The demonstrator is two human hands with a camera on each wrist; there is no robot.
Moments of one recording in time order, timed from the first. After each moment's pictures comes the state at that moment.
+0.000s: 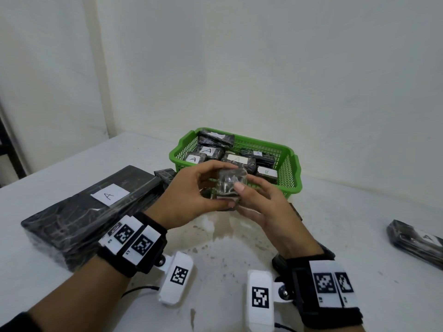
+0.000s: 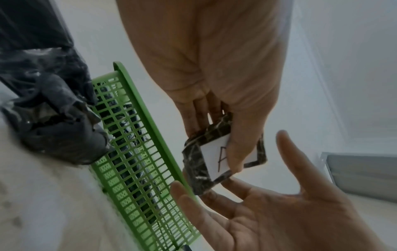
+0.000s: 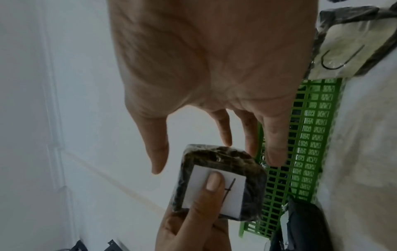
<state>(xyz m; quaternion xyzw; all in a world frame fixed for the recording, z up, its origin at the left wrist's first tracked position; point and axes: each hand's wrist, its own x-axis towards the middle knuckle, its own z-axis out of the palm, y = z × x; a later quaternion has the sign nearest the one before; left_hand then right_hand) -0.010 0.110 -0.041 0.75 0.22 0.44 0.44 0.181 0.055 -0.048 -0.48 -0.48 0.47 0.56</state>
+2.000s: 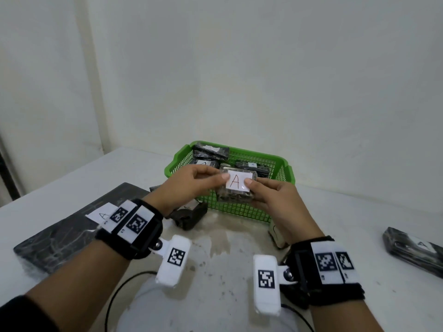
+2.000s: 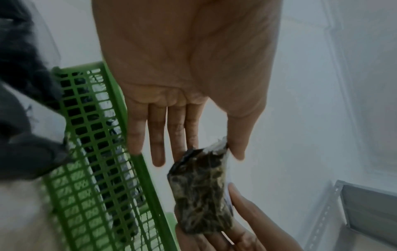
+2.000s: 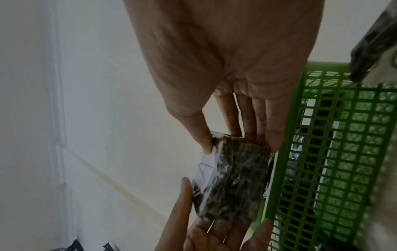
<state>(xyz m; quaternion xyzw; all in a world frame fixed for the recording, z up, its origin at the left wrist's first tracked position) -0.005 0.144 -0.005 0.72 0.34 0.36 0.48 0.204 0.082 -0.021 -0.56 -0.45 0.38 0.59</state>
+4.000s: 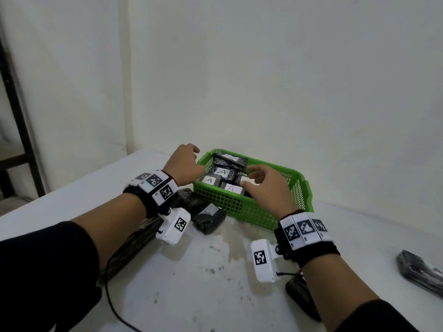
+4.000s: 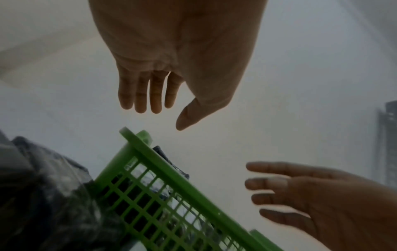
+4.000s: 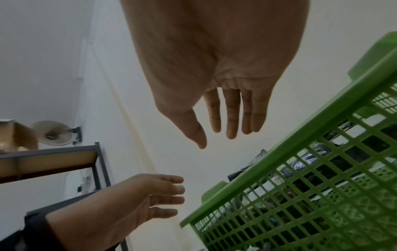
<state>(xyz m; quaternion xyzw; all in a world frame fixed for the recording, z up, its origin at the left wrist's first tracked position) -0.050 0.226 0.007 0.73 0.56 0.34 0.18 0.161 0.127 0.011 -0.66 -0.63 0.12 0.39</state>
